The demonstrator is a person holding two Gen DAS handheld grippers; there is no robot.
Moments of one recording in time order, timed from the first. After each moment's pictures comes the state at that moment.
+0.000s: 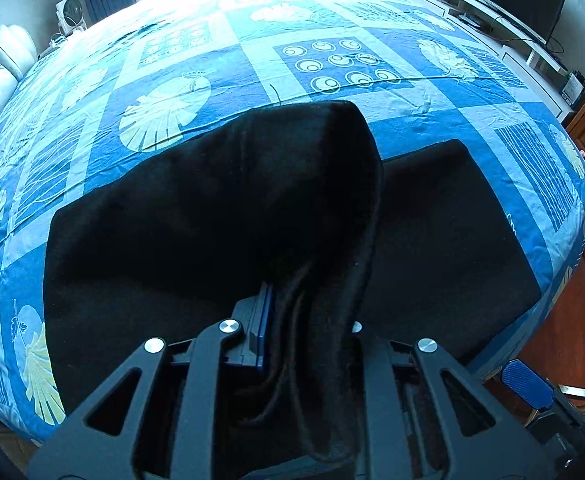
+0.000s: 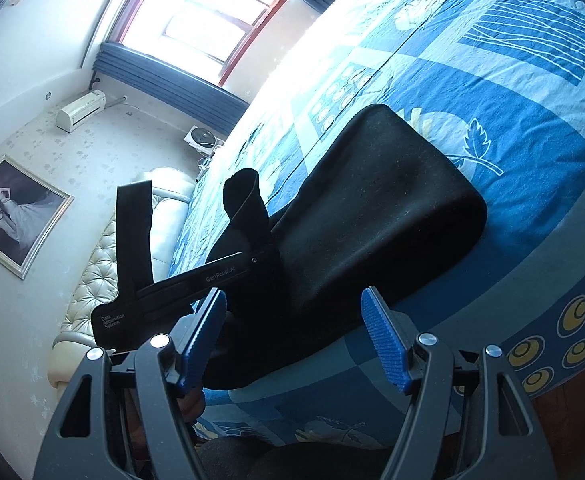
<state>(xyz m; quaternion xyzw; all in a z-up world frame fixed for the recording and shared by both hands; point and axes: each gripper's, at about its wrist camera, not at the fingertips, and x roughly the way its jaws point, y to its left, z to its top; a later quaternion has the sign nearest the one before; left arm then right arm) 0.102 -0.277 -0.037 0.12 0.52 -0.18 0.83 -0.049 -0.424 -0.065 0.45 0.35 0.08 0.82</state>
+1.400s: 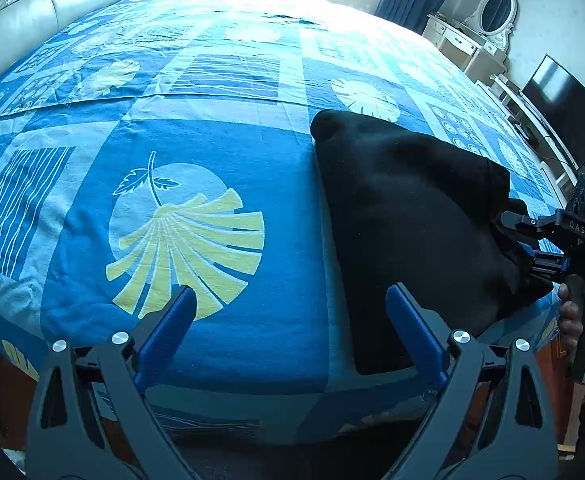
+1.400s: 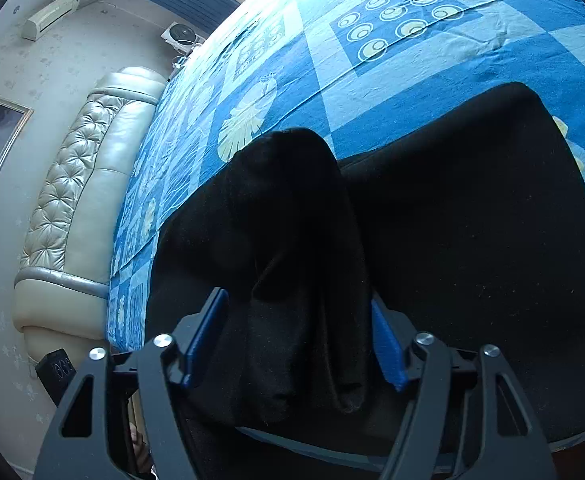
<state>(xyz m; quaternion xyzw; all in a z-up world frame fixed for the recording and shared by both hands) 0.049 -0.037 -0.033 -0.07 0.49 -0.10 0.86 0.098 -0.382 -0.087 0.35 0.54 0.14 0.75</state>
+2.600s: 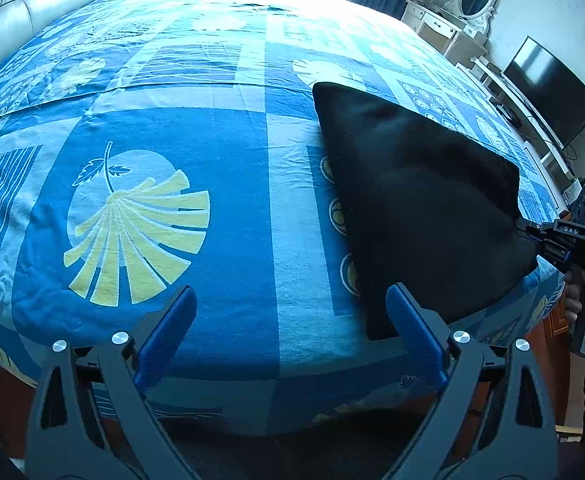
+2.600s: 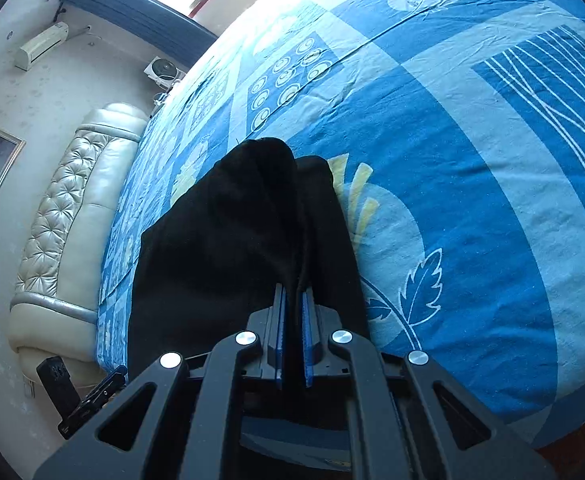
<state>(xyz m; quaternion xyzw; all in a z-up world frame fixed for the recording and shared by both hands) 0.042 -0.068 -0.041 -0.06 0.50 -0.14 0.85 0.054 -0.496 -0.083 0.36 0.49 0.08 0.79</state>
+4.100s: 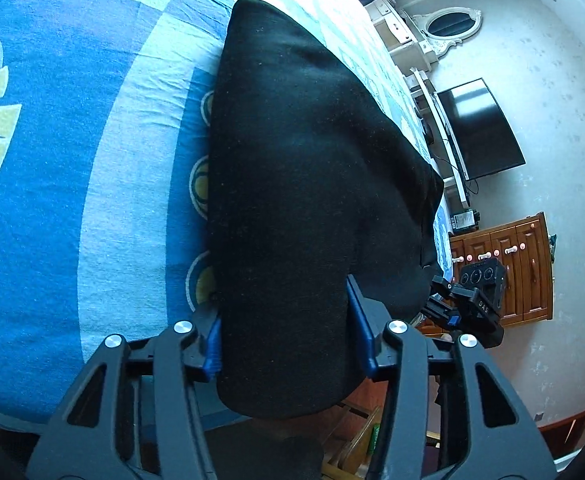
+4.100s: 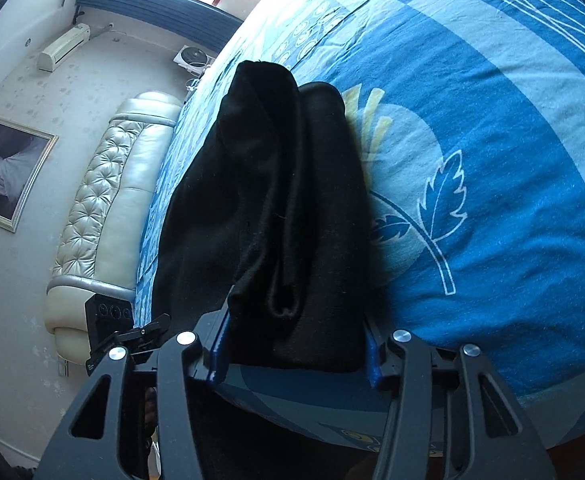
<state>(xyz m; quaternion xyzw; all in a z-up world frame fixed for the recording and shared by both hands) 0.081 -0.111 -0.095 -0.28 0.56 -0.29 0.73 0.039 -0.484 -0.108 0.40 0.49 0.15 0.76</state>
